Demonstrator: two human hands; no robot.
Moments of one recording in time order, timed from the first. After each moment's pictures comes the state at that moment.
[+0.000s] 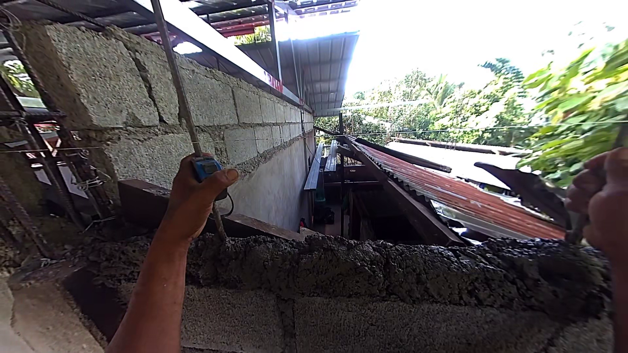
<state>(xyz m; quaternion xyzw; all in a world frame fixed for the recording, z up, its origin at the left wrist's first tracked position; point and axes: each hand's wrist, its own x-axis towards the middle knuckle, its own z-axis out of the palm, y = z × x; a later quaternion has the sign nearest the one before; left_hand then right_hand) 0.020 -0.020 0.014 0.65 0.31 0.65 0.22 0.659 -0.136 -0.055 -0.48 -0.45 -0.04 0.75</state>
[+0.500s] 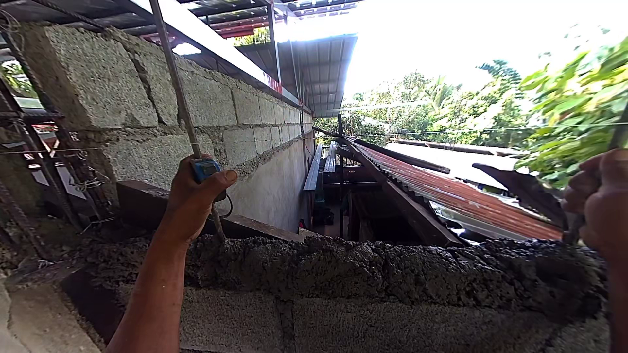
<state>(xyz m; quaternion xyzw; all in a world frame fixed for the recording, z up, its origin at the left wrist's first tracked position) 0.021 -0.020 0.014 0.65 0.30 0.66 0.22 0.650 -0.139 -0.050 -0.47 -0.45 -0.03 0.76</state>
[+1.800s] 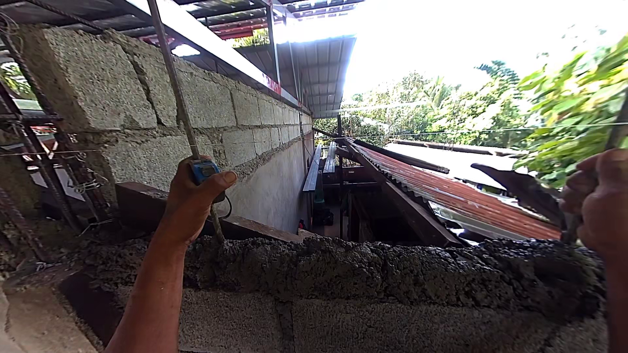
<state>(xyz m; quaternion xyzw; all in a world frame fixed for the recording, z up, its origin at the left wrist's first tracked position) 0.022 -0.020 0.014 0.65 0.31 0.66 0.22 0.648 -0.140 -0.049 -0.48 -0.45 -0.04 0.75</state>
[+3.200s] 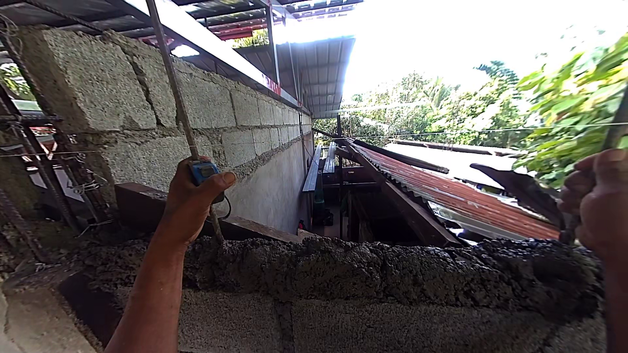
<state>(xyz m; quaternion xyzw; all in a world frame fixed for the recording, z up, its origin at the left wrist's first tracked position) 0.021 -0.018 0.013 0.65 0.30 0.66 0.22 0.651 -0.139 -0.050 -0.48 -0.45 -0.04 0.75</state>
